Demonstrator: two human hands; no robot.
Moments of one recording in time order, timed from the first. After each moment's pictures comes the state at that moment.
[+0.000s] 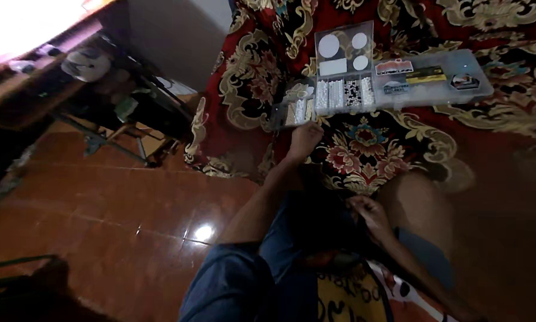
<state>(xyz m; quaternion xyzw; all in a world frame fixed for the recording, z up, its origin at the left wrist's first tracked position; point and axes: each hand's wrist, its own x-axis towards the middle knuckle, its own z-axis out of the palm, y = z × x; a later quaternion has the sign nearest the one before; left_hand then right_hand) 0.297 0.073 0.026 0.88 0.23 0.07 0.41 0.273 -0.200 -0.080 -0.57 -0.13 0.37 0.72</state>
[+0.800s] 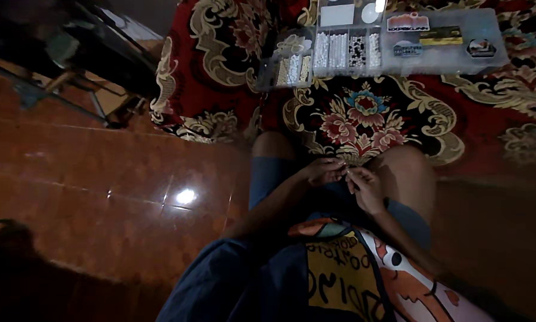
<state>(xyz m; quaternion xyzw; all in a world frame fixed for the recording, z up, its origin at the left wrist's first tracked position) 0.222 -0.027 -0.068 0.46 0.27 -0.18 0.83 0.274 -0.197 -0.090 -0.55 -0.08 0.32 0.77</state>
